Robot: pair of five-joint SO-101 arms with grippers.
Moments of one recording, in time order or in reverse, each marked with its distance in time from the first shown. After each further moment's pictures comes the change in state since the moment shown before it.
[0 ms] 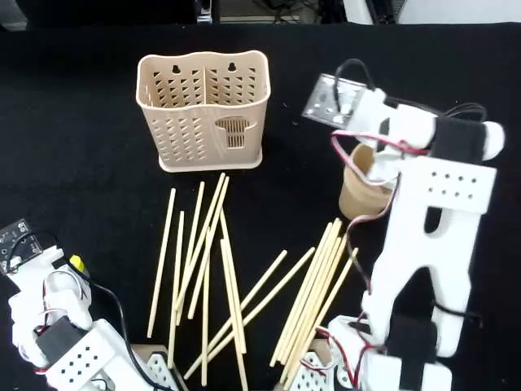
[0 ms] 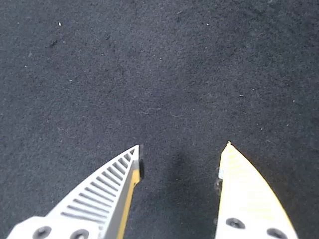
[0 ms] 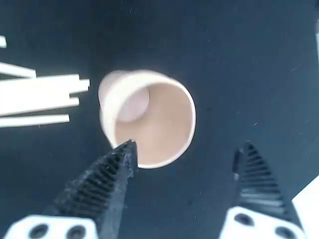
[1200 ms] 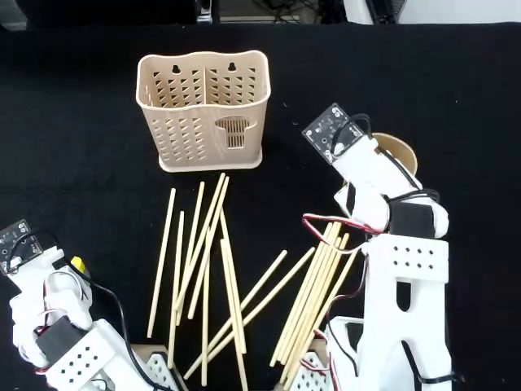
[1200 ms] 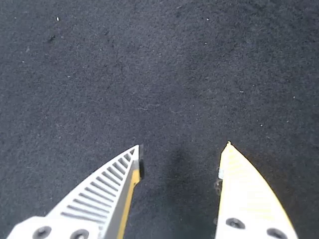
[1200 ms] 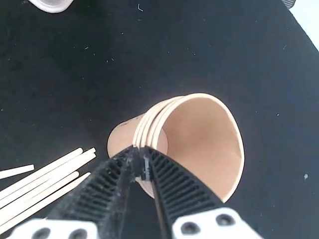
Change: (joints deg) left arm 0.0 0.0 0.0 0.9 0.1; right arm -1.4 -26.1 52.0 -37.9 -21.3
